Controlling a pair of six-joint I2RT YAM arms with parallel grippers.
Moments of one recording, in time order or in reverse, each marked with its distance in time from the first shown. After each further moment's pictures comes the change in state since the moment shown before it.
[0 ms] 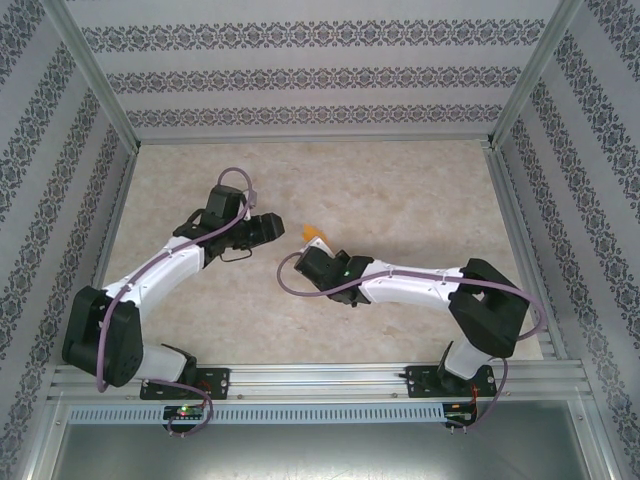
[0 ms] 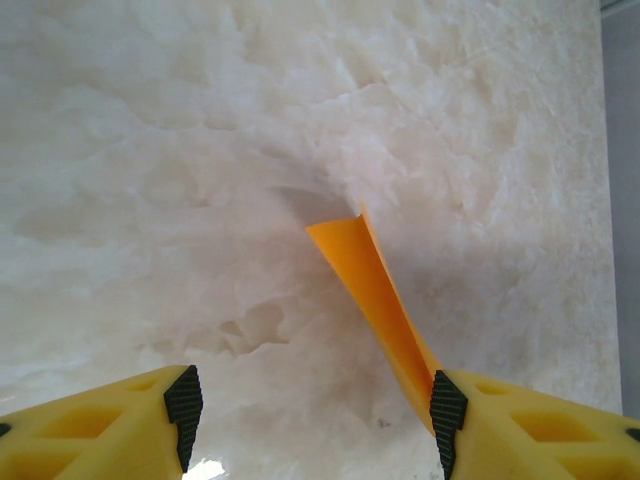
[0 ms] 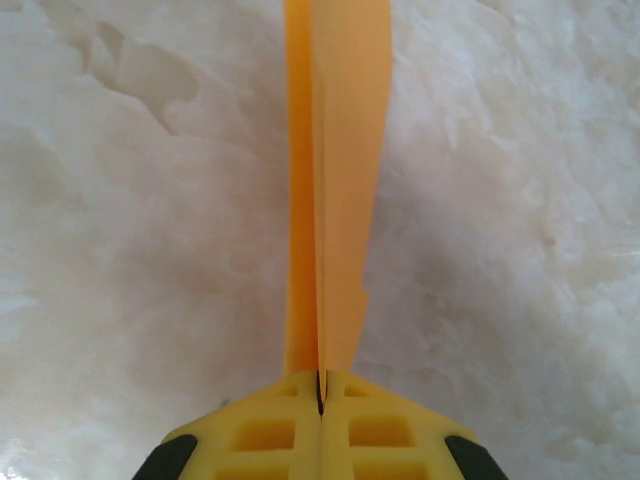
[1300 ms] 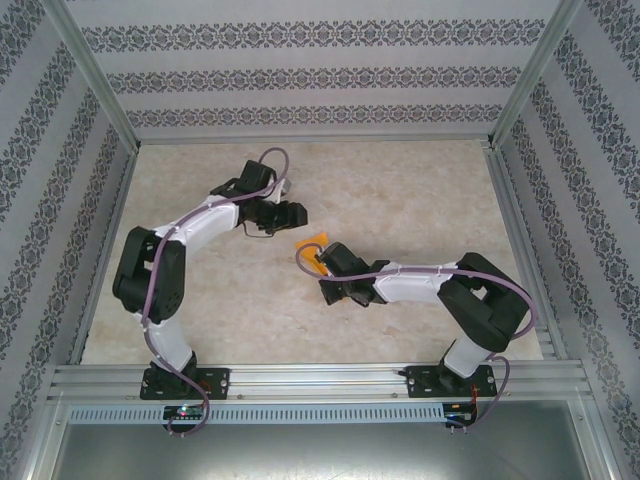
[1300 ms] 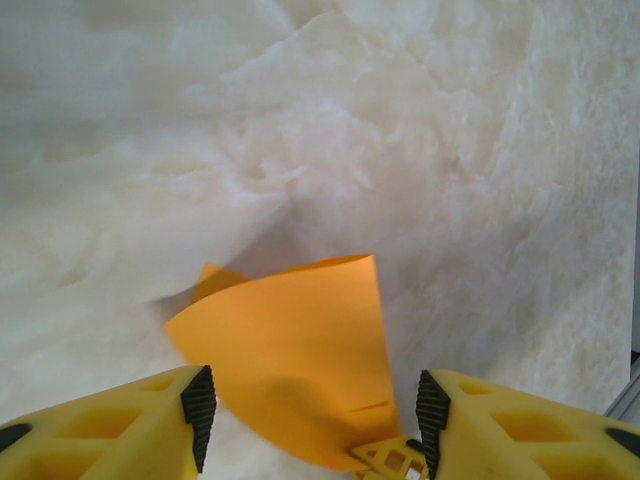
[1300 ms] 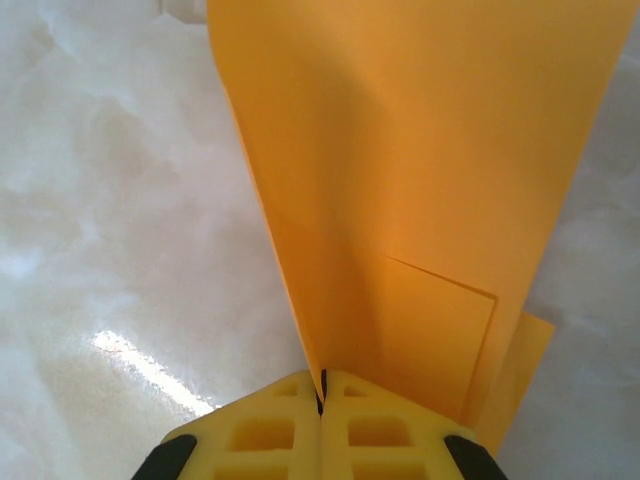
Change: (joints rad) left arm -0.045 0.457 0.428 -0.176 0.174 0.174; right arm -0.161 0.010 -0.231 0.367 -0.491 0.171
